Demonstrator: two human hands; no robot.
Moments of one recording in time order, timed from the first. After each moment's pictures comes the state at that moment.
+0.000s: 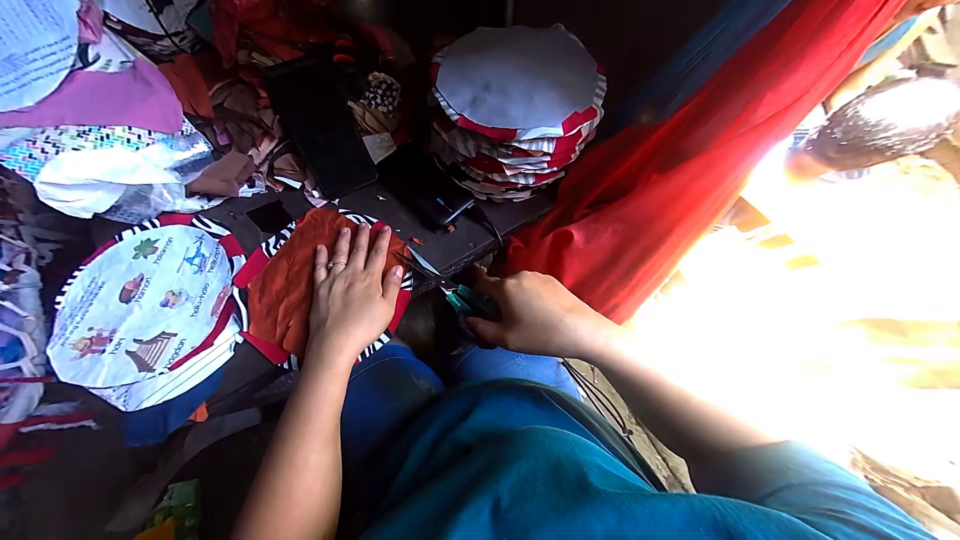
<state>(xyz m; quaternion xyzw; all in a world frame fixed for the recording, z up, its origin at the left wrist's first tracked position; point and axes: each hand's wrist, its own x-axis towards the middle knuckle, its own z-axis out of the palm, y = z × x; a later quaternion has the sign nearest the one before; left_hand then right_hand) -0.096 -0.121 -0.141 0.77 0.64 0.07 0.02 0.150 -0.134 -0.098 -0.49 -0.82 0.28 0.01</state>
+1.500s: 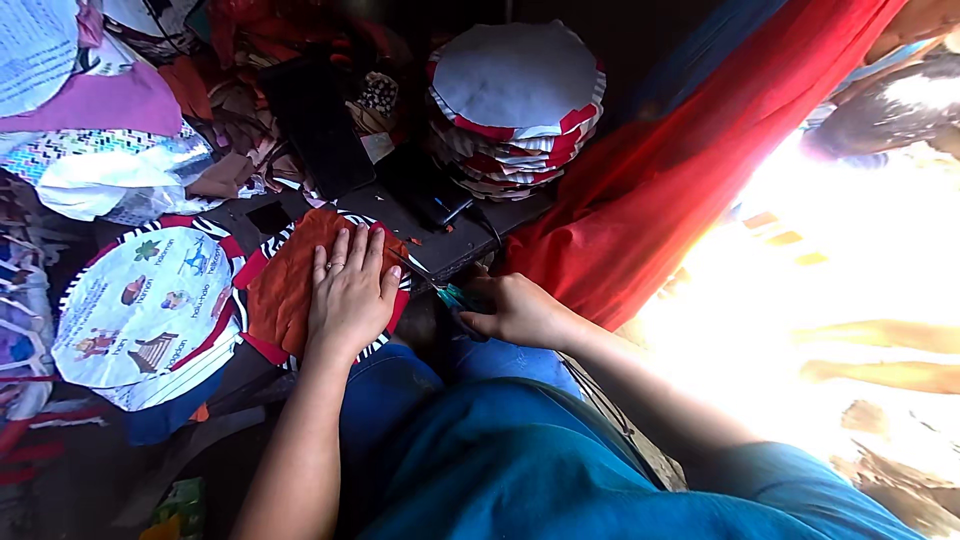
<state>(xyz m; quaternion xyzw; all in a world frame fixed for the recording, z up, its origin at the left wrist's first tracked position) -0.095 -0.120 -0.142 0.76 0.64 0.06 0.02 0.152 -0.125 -0.135 -0.46 -0.79 0.38 0.13</state>
